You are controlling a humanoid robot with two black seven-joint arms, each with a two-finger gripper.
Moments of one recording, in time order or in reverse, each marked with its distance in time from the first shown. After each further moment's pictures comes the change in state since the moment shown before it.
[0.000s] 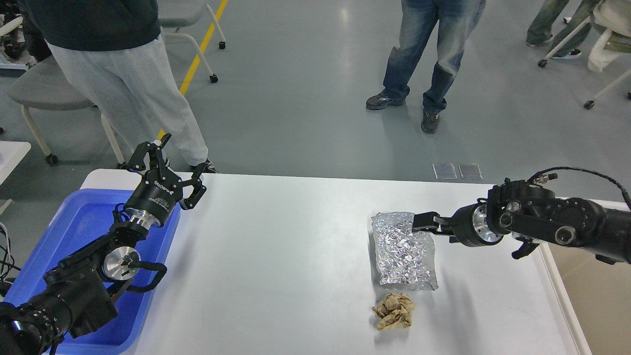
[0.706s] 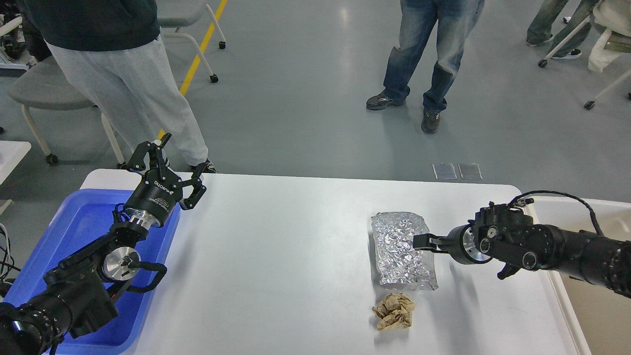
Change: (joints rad) left arm 0.000 0.000 0.000 0.000 0.000 0.000 0.000; right arm -0.112 0.145 -0.045 -0.207 -0.056 -0.047 0.010
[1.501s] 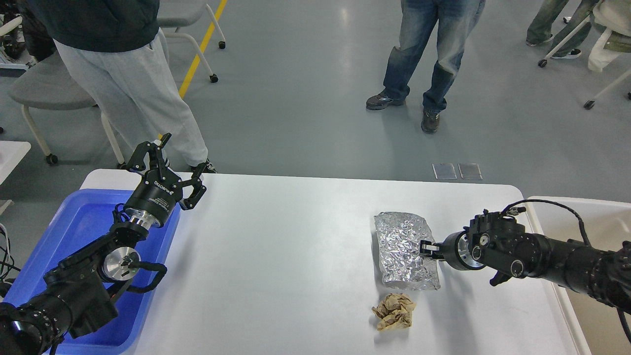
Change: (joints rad) left arm 0.000 0.000 0.000 0.000 0.000 0.000 0.000; right arm -0.051 0.061 0.007 -0.094 -0.002 -0.005 0.002
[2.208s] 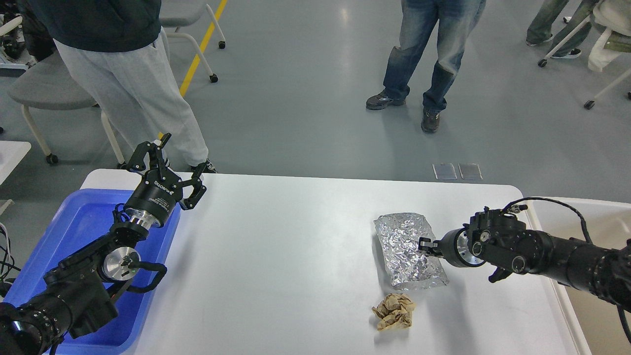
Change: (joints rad) left arm 0.000 0.000 0.000 0.000 0.000 0.000 0.000; right arm 0.021 -0.041 0.049 0.043 0.027 0.010 0.003
